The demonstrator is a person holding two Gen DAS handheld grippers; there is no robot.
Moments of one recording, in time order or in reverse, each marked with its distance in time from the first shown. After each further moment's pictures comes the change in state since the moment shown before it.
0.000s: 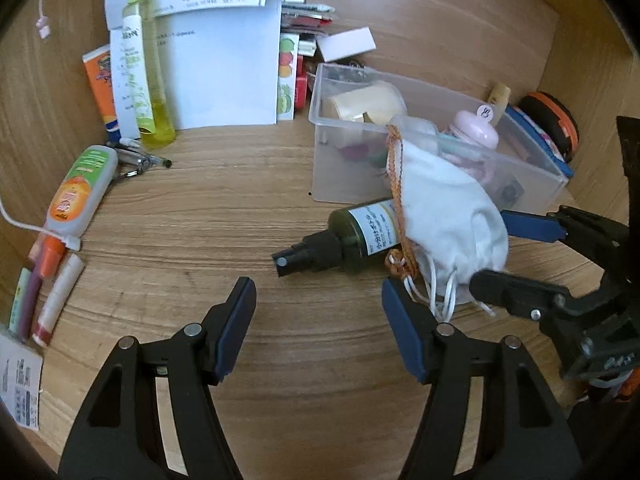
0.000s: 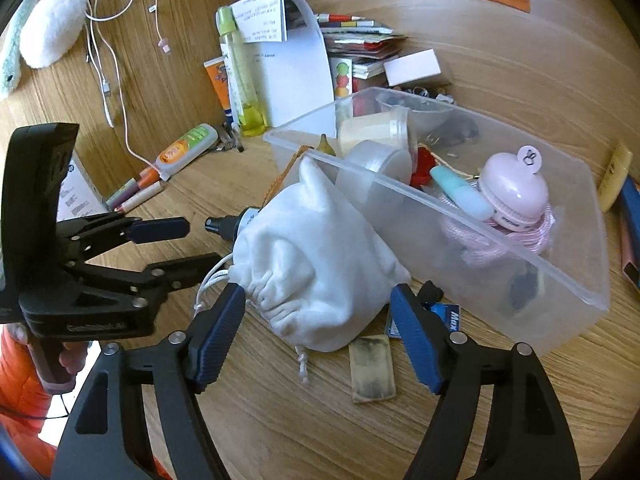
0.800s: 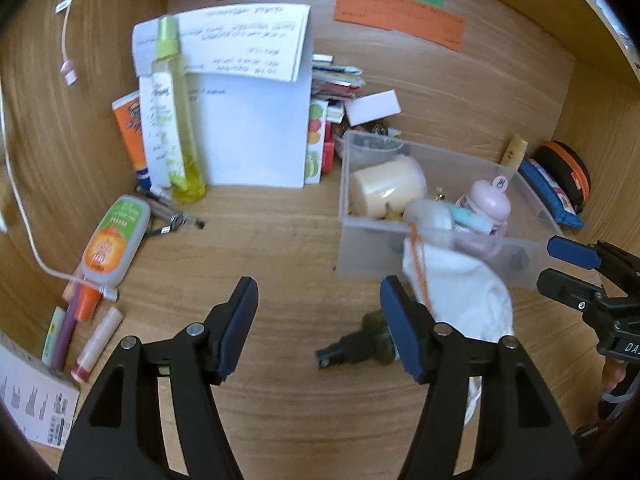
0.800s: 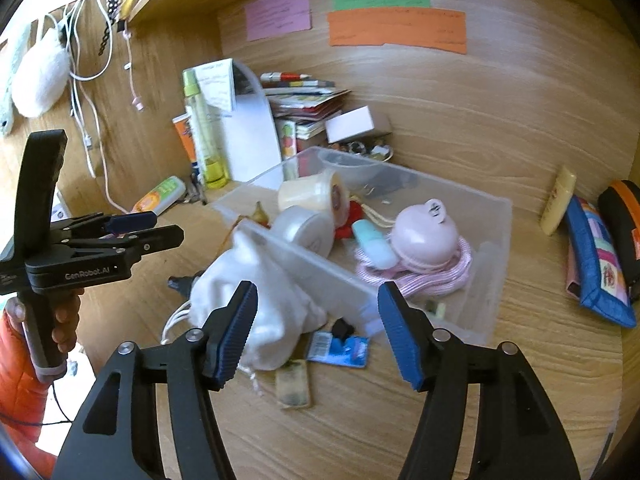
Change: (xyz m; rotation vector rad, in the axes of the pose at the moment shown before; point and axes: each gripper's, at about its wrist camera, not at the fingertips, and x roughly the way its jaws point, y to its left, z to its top) left arm -0.029 0.012 0.035 -0.051 -0.122 0.069; right arm -0.053 -0.031 0.014 0.039 -0.136 -0.101
